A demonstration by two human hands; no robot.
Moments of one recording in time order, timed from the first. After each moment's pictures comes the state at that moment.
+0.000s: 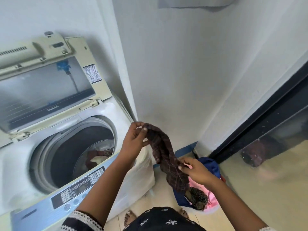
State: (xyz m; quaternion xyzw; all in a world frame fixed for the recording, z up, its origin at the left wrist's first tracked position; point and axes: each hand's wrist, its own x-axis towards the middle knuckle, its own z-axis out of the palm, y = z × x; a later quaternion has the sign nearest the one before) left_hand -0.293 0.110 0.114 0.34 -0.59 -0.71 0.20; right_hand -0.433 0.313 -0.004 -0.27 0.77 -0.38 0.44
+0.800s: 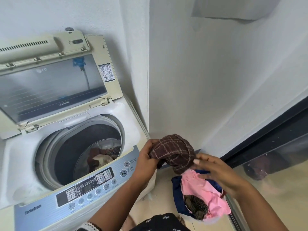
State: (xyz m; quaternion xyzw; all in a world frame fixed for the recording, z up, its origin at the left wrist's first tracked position) left_hand -0.273 0.135 0.091 0.32 -0.59 -0.71 0.20; right_hand -0.437 0.306 0.107 -0.19 0.68 -0.48 0.52
